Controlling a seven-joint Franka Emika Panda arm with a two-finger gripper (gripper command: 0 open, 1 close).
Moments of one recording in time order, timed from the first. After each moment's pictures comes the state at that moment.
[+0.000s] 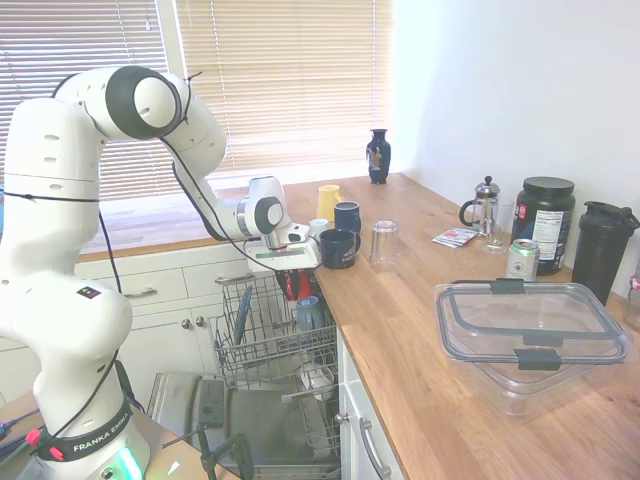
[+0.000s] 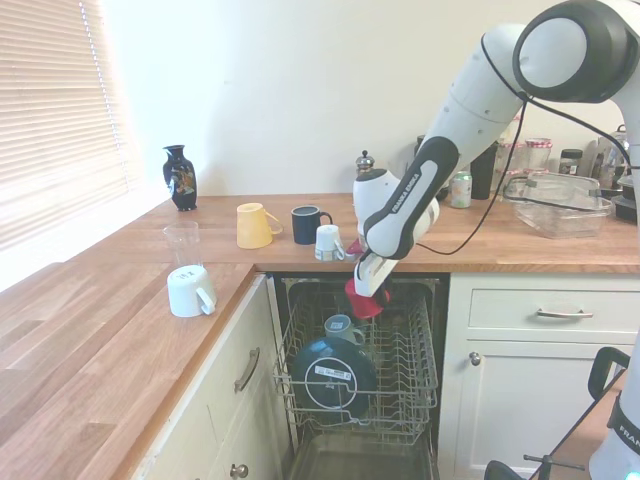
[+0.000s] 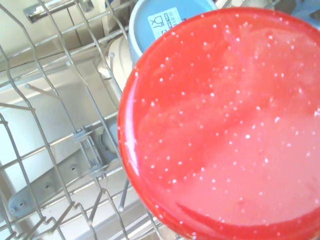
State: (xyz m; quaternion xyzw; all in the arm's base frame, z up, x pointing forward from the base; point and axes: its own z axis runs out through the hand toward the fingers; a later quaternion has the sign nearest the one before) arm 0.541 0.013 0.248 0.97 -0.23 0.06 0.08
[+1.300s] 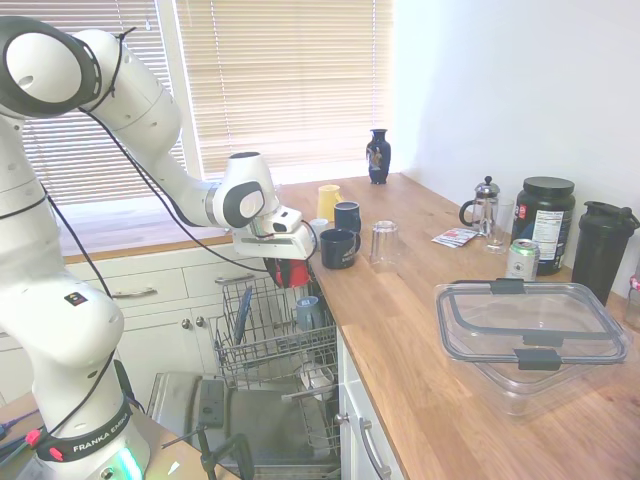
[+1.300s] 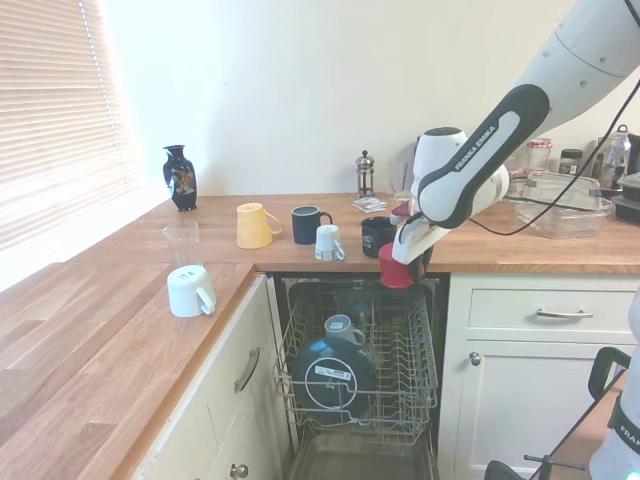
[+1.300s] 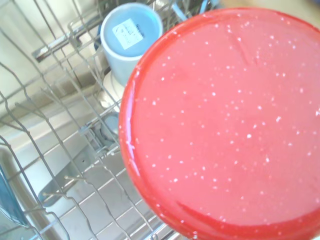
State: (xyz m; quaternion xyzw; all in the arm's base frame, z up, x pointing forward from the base) arm 0.443 -0.038 0.335 0.94 -0.32 0.12 0.00
